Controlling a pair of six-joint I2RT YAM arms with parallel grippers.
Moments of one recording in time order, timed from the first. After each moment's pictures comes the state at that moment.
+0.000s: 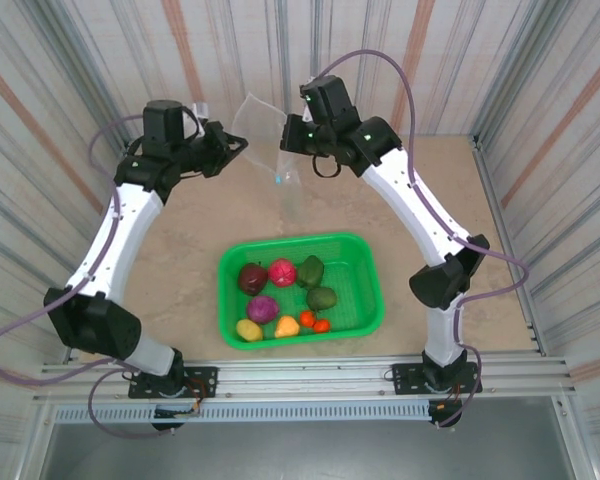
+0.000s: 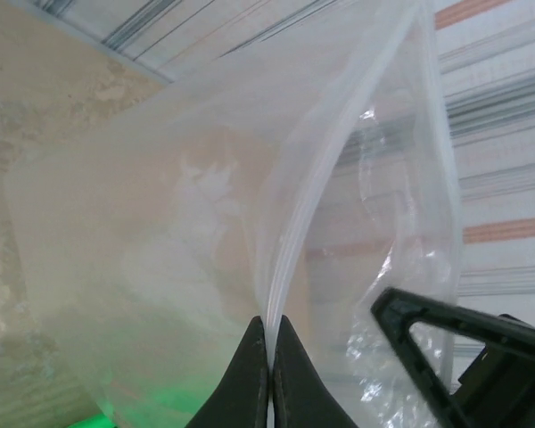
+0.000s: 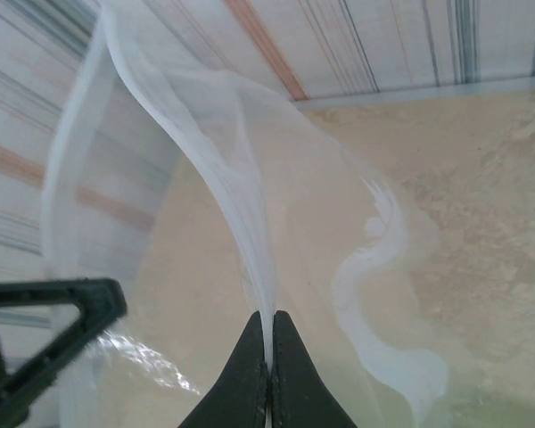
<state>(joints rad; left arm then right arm) -0.25 1.50 1.66 -0.63 0.48 -0.83 0.71 1.95 2.36 -0.98 0.05 0.63</state>
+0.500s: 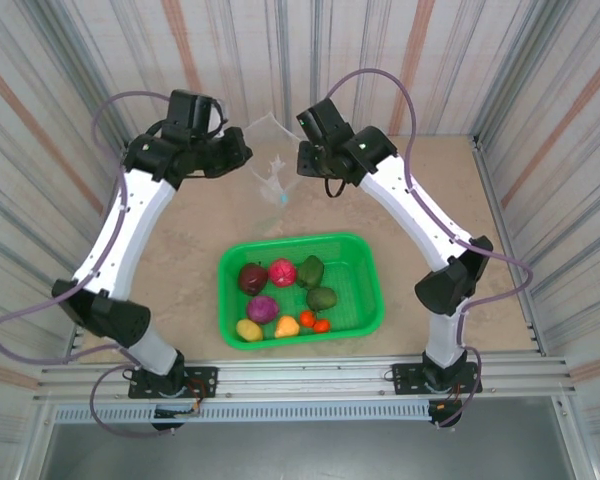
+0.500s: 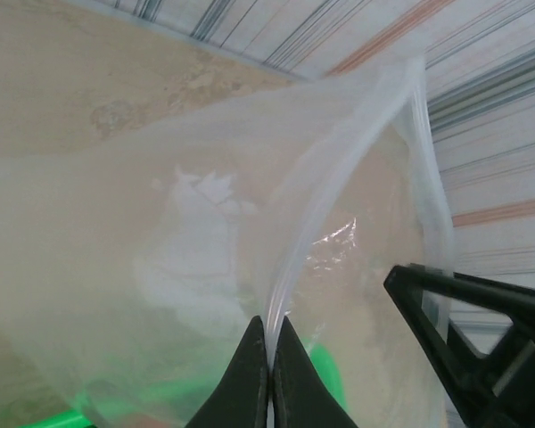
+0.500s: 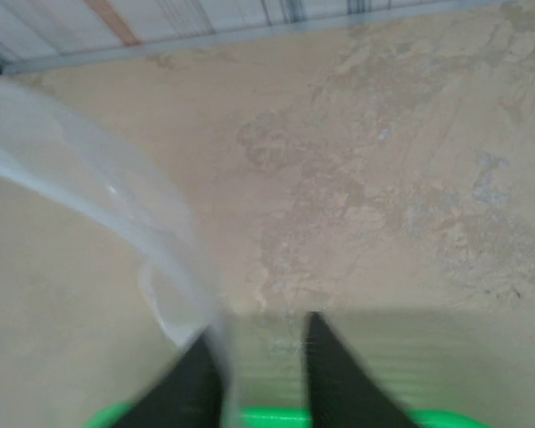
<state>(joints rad) -0.38 1.64 1.95 -1.02 0.23 -0.62 0.71 1.88 2.16 -1.10 0.23 0.62</state>
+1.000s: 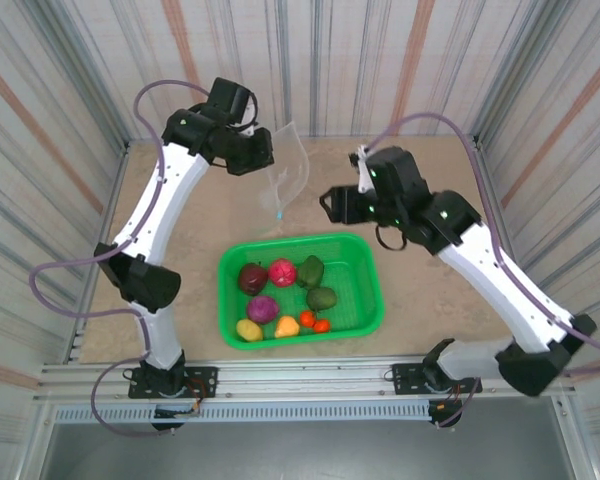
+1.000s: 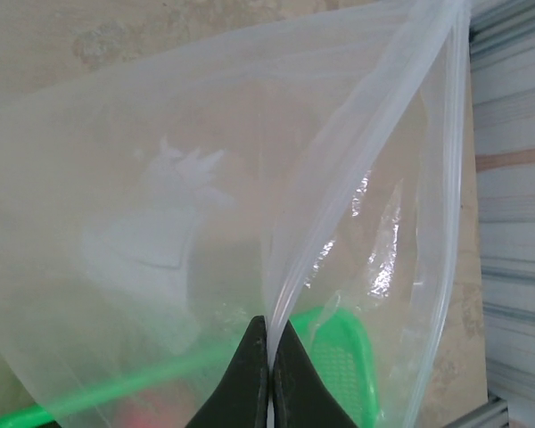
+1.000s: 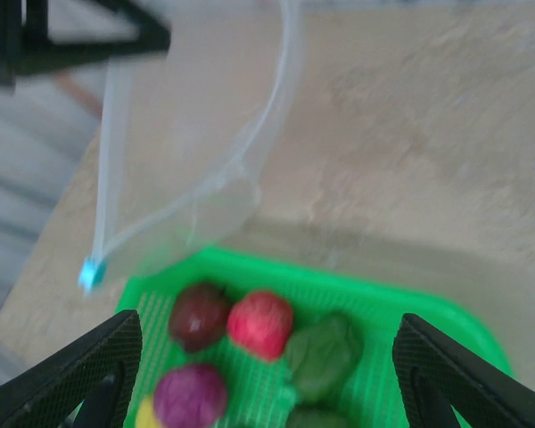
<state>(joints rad) -0.46 1.89 2.26 -1.27 0.22 -0.59 0.71 1.24 1.46 -0.87 -0.04 0.47</state>
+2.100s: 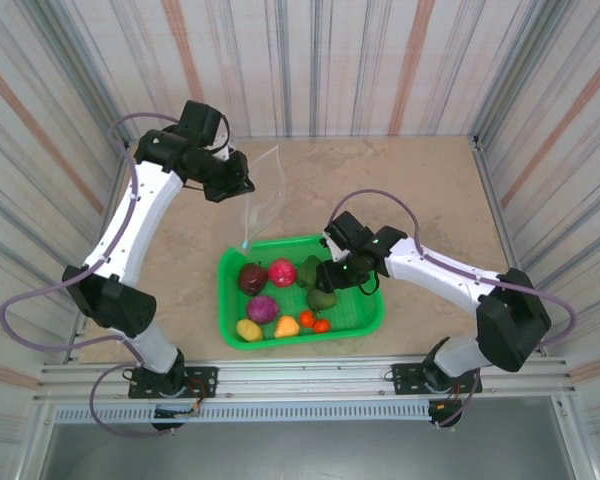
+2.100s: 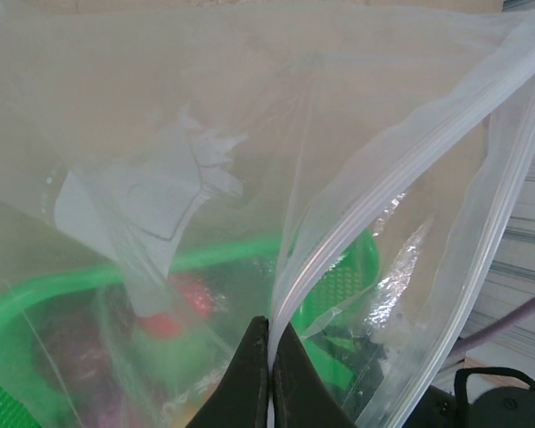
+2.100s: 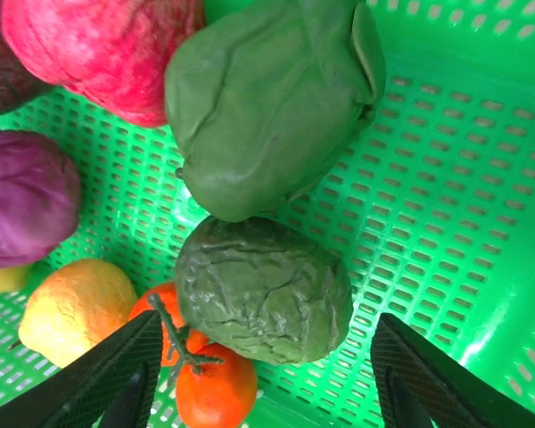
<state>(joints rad) -0.36 1.66 1.91 -1.26 0.37 -0.62 0.77 1.46 1.01 -0.75 -0.19 0.43</state>
